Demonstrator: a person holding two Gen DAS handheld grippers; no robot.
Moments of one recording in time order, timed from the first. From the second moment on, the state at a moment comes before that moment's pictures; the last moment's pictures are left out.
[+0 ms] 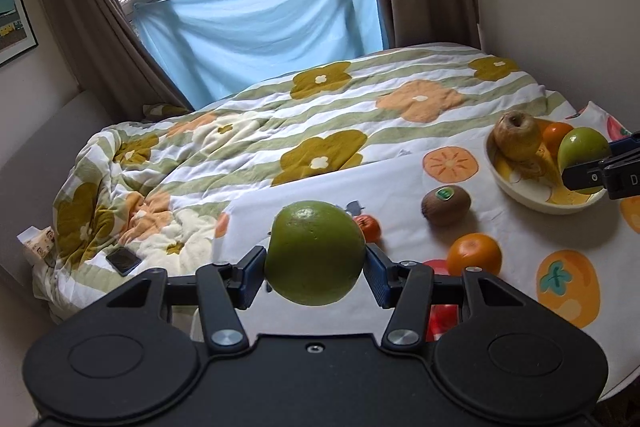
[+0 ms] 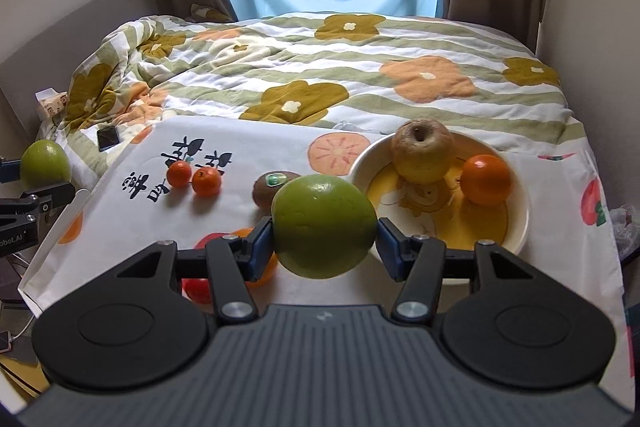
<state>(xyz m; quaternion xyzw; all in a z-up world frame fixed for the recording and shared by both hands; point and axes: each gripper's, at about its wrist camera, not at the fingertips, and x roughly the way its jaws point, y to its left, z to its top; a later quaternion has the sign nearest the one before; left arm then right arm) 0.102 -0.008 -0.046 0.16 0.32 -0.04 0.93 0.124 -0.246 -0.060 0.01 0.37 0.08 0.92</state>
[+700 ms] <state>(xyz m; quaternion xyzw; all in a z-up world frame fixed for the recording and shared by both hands) 0.188 -0.185 -0.097 0.20 0.33 -0.17 0.91 0.161 -0.376 -0.089 0.02 0.39 0.03 0.92</state>
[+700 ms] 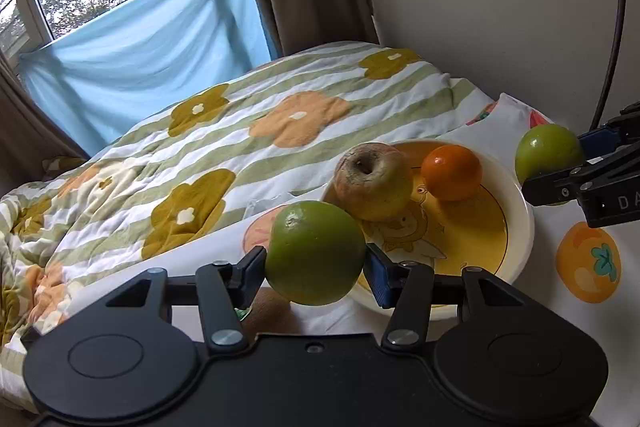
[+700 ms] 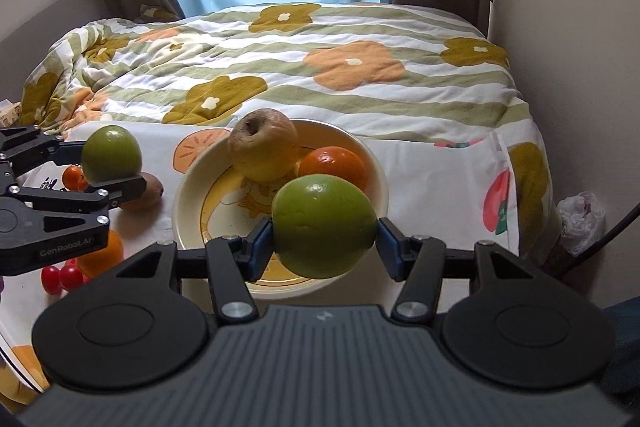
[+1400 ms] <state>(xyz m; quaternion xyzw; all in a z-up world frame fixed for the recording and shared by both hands) 0.230 -0.230 -0.142 0.26 0.36 -0.21 0.87 0.186 -0.400 -0.110 0.05 0.40 0.01 0.92</state>
